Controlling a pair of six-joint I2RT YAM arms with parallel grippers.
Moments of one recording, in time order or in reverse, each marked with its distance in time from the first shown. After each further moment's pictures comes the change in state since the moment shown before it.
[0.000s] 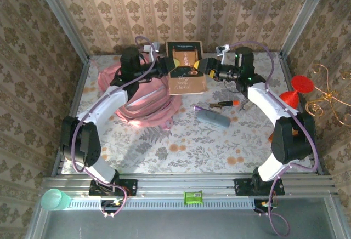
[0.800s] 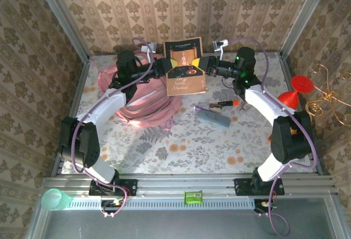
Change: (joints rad) left arm 0.037 -0.005 -0.071 0.125 0.050 -0.036; right arm 0.019 0.004 -0.044 0.391 -0.137 0.297
